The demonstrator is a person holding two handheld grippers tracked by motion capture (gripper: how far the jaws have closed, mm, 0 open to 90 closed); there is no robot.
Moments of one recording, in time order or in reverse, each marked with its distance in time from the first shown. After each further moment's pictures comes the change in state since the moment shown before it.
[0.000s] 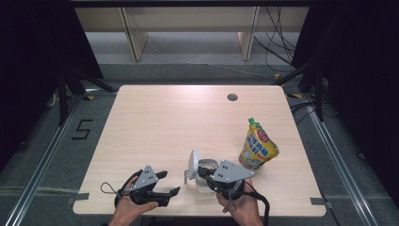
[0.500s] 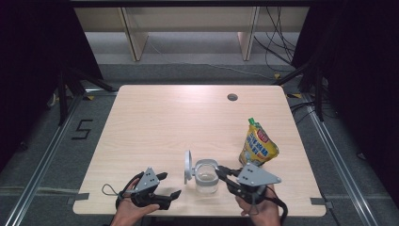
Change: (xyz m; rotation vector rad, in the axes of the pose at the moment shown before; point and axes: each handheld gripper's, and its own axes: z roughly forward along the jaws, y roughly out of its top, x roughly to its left) left arm -0.004 -0.004 0.000 0.015 0.010 0.022; right arm -0.025 -0.033 -0.049 -0.011 -0.100 0.054
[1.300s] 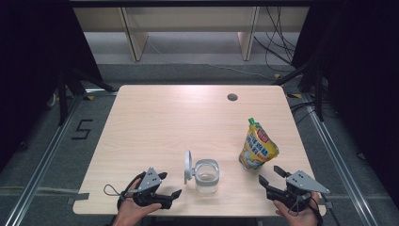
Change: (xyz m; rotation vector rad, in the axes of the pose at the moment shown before) left arm -0.001 -0.001 0.006 0.019 0.035 -0.015; right arm -0.056 -0.081 -0.062 0.056 -0.293 0.306
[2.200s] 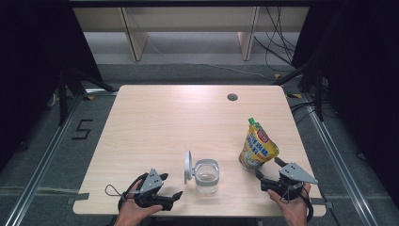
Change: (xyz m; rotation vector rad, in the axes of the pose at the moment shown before) left arm -0.003 0.000 0.001 0.018 -0.003 0.027; right arm -0.017 -0.006 0.038 -0.030 -0.049 -0.065
